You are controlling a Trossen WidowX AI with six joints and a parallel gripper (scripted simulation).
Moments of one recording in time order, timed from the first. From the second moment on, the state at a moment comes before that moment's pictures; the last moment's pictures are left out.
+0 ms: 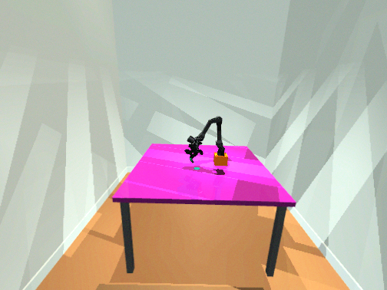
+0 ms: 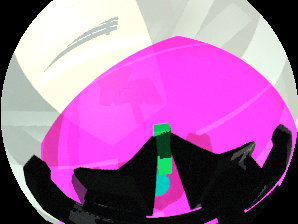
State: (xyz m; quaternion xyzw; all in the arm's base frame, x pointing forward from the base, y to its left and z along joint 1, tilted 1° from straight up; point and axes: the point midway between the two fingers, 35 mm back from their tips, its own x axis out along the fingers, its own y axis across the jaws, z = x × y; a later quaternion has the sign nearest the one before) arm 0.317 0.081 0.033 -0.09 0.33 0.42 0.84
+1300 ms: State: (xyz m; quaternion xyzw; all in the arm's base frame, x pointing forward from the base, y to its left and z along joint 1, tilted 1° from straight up) arm 0.303 0.068 0.043 -0.05 0.21 0.44 0.87
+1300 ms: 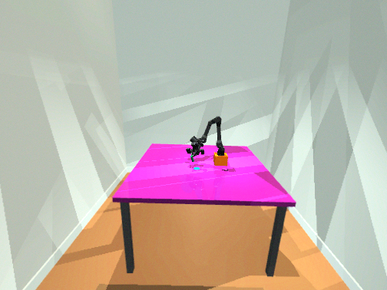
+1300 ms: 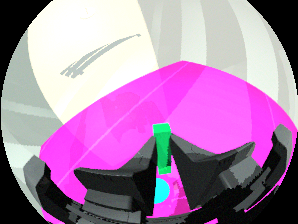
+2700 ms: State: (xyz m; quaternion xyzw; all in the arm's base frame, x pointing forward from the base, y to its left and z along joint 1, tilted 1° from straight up) arm 0.270 0.058 0.060 -0.04 0.09 0.47 0.88
